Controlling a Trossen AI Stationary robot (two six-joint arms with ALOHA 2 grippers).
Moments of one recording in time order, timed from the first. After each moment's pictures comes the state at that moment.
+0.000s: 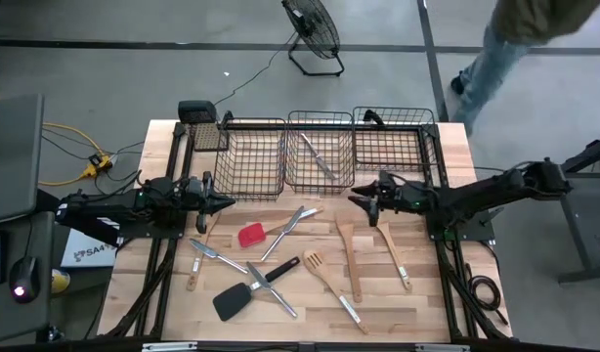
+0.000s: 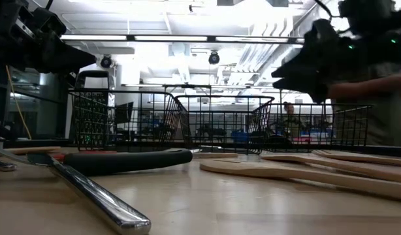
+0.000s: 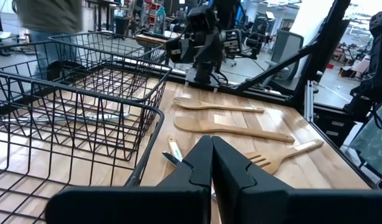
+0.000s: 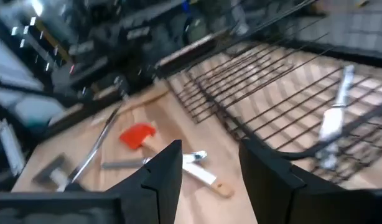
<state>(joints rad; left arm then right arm) 0.05 0.01 0.05 -0.06 -0.02 -0.19 0.00 1.01 0.18 0.66 0.27 0.48</state>
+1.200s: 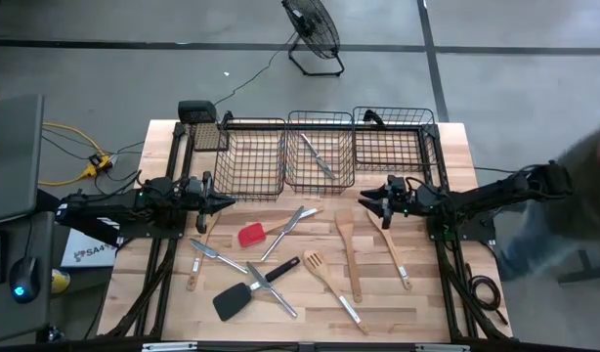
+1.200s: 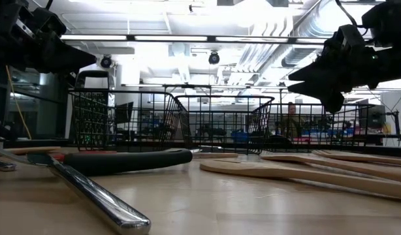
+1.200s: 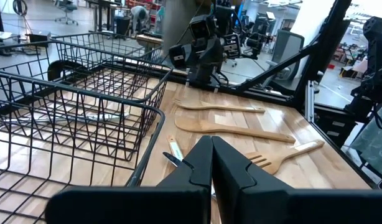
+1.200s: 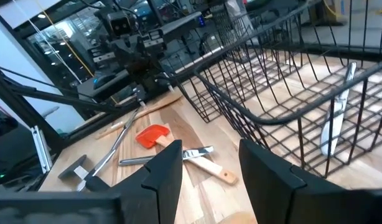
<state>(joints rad) 0.05 0.01 0.05 -0.06 -0.02 -0.19 0.01 0.91 0.01 0.81 0.23 0.48</state>
